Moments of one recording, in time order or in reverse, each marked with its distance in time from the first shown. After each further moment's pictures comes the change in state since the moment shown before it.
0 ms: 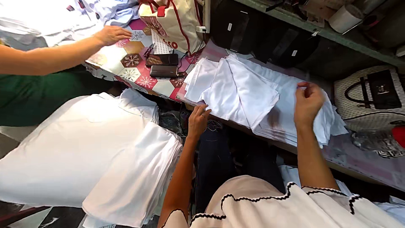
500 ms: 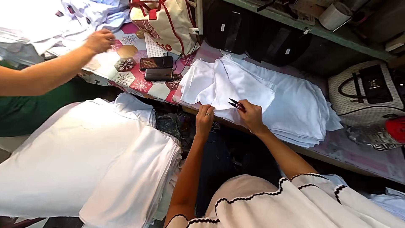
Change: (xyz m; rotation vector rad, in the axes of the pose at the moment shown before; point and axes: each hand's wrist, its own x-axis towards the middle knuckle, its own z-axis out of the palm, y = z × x) left_hand 0.020 0.033 0.028 -0.036 0.223 0.053; right_hand -0.063 0.005 0.112 -0.114 -0.180 -0.604
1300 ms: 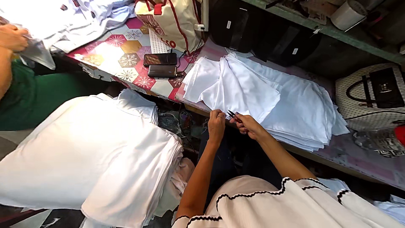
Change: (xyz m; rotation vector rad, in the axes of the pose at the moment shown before) left_hand -0.022 0.040 0.028 -0.035 -0.156 -0.345; right_hand -0.002 -0.020 -0.006 1.026 -0.703 1.210
